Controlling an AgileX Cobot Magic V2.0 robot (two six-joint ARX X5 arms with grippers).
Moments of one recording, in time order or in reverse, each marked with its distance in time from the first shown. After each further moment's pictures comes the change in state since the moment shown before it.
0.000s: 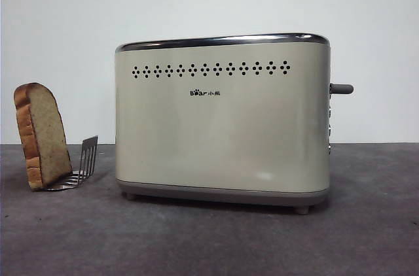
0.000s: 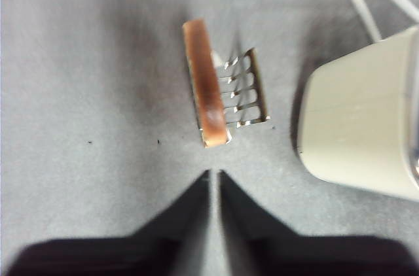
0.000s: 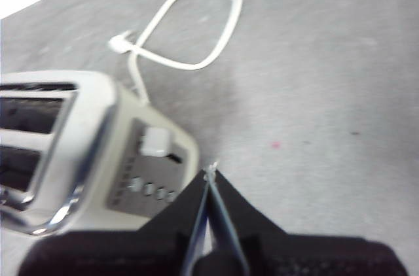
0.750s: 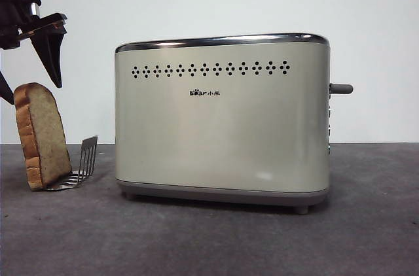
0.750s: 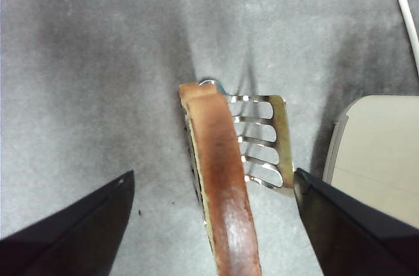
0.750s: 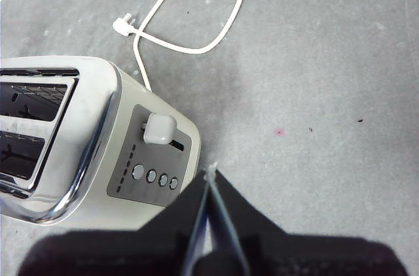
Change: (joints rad) left arm -0.010 0.381 0.100 0.136 0.074 -0.008; right arm 0.000 0.029 0.027 -0.055 -0.010 -0.020
